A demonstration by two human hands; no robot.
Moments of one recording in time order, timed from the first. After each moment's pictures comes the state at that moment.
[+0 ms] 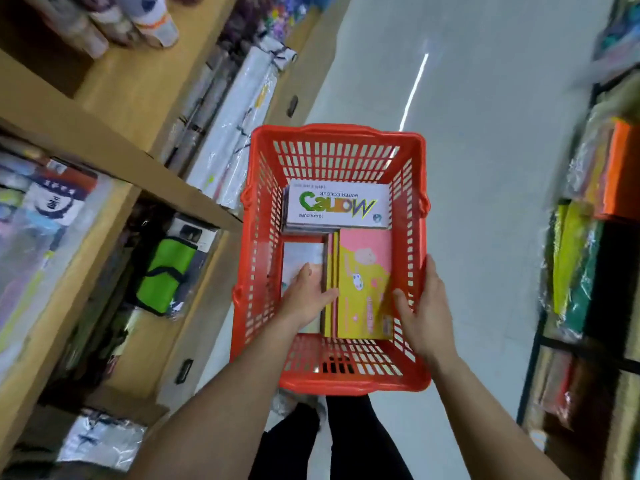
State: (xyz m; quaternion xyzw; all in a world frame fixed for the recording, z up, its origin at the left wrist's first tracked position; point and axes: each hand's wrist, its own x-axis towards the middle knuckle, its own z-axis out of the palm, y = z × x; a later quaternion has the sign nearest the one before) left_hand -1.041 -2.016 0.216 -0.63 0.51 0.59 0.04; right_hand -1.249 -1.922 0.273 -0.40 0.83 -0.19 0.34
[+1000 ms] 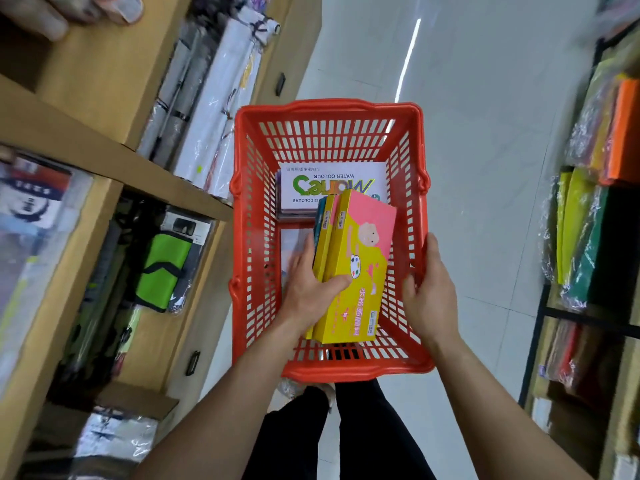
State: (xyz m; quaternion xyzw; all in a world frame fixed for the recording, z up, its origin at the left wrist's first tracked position) left_hand -1.044 -2.008 0.277 -0.61 0.48 0.63 -0.11; right_hand -1.242 -1.927 0.274 -0.38 0.85 -0.21 0.30
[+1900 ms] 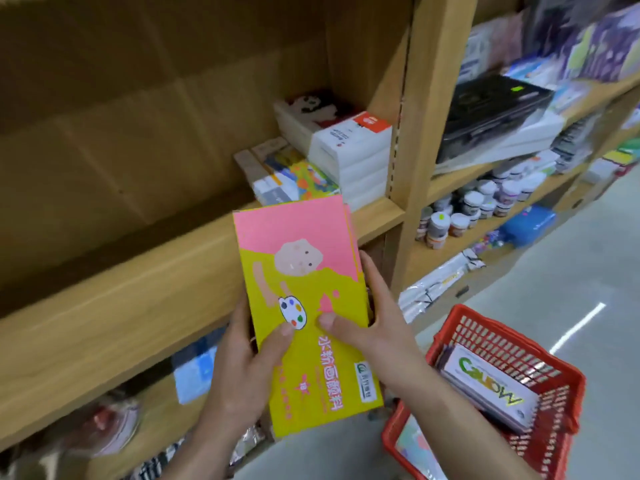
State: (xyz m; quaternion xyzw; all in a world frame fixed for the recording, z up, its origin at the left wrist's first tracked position) left_hand -0.763 -1.869 0.675 -0.66 0.36 0.30 -0.59; right_hand -0.926 -1.982 0.685 -0.58 0.29 -0.35 0.68
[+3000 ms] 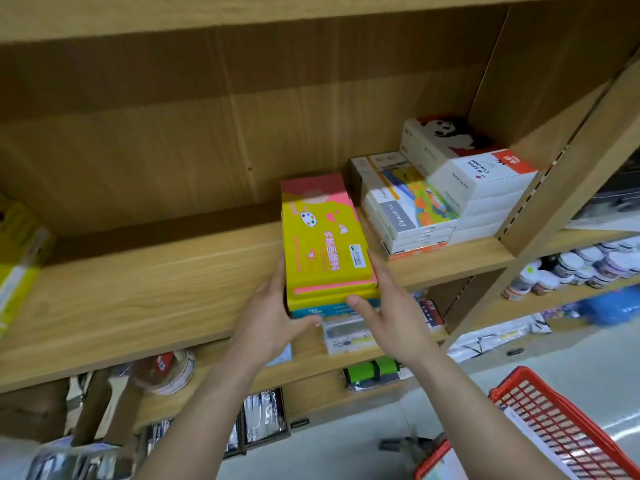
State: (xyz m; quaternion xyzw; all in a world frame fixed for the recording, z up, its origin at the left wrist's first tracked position) left_hand -0.644 -1.849 0.662 -0.83 0.41 0.13 -0.35; right_hand -0.815 -1.995 0.673 -0.88 0.27 -0.18 0.35
